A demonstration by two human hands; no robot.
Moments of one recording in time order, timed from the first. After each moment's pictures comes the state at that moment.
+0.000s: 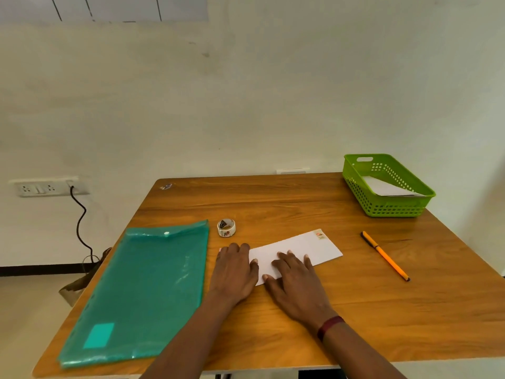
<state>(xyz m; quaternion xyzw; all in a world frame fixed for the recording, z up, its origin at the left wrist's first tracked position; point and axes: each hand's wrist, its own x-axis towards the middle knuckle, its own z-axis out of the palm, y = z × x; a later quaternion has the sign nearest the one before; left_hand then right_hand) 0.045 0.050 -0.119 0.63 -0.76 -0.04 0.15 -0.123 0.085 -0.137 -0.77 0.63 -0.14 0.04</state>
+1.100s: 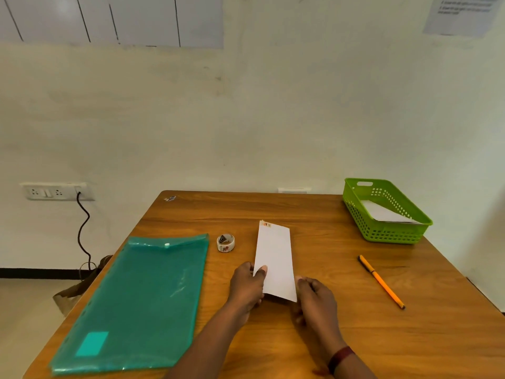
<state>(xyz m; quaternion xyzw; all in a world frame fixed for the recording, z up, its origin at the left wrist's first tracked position) 0.002 0.059 -0.099 0.63 -0.44 -0.51 0.39 -0.136 0.104 -0.104 -0.37 0.68 -0.48 0.41</state>
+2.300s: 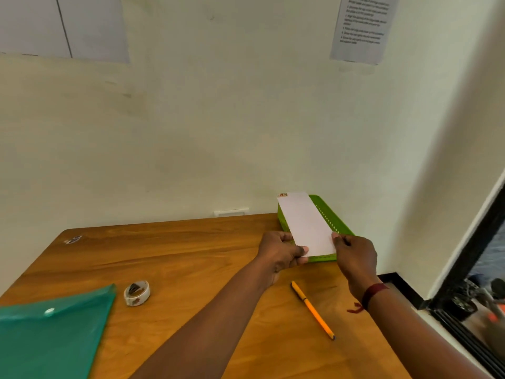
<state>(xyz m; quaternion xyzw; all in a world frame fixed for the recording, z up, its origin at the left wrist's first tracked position) -0.212 -0.034 0.001 0.42 -0.48 -0.68 0.36 -0.365 0.018 -0.011 -0.36 0.75 -0.54 0.15</state>
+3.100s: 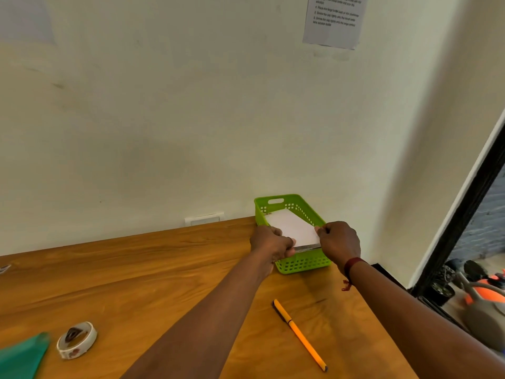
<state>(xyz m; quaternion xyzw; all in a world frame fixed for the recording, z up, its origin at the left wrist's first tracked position) -0.285 -0.115 -0.022 0.48 -0.49 -0.64 0.35 -0.441 -0.068 -0.027 -0.42 0.83 -0.36 0.07</state>
